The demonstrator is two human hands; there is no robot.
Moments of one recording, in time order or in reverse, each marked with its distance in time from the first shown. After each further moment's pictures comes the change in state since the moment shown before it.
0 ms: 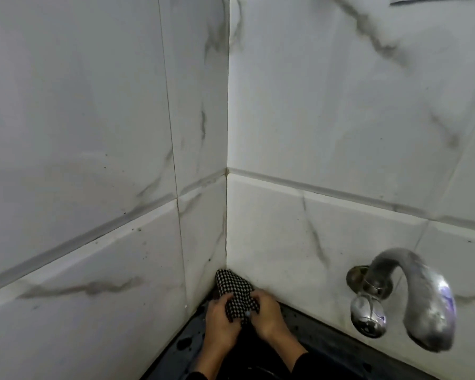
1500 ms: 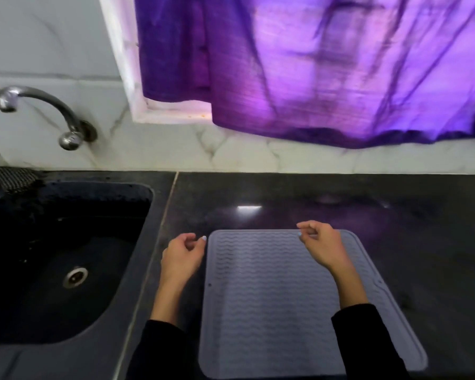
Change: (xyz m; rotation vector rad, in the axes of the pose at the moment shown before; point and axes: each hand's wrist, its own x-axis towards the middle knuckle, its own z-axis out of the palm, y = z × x) left_hand -0.582 0.181 0.209 0.042 -0.295 0.096; right_hand -0.668 0.245 -0.447 -0.080 0.559 0.413
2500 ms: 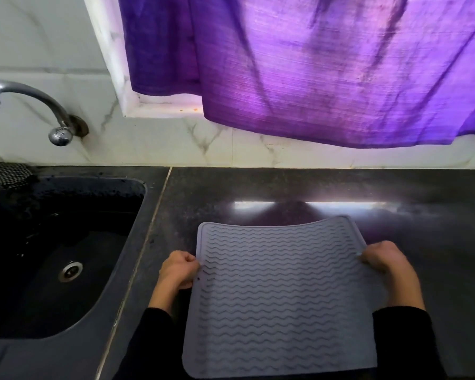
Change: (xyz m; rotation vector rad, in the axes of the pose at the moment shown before) left_hand 0.015 -0.026 0.034 0.102 -0.242 -0.346; right_hand 0.023 0.089 -0.090 -0.195 0.010 0.571
